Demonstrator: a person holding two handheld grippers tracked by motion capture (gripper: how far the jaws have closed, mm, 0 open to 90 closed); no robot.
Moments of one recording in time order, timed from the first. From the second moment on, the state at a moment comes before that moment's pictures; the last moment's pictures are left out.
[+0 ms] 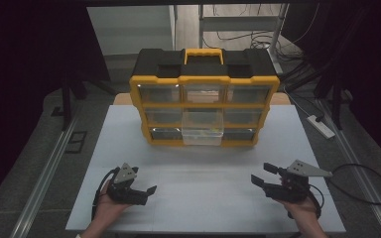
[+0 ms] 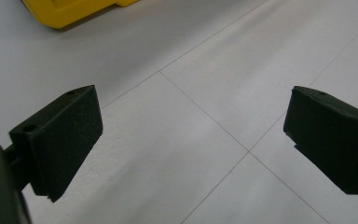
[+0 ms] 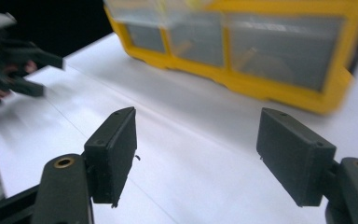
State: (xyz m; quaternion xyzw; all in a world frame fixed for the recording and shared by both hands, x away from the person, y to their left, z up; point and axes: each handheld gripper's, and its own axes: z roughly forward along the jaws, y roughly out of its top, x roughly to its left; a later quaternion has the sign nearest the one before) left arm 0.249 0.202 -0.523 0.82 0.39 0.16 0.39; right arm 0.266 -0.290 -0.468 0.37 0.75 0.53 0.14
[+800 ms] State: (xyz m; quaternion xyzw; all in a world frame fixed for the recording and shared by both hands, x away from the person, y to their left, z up) left arm 0.248 0.202 -0.522 0.82 0.38 0.16 0.40; right arm 0.260 -0.312 -0.502 0.38 0.76 0.49 0.18
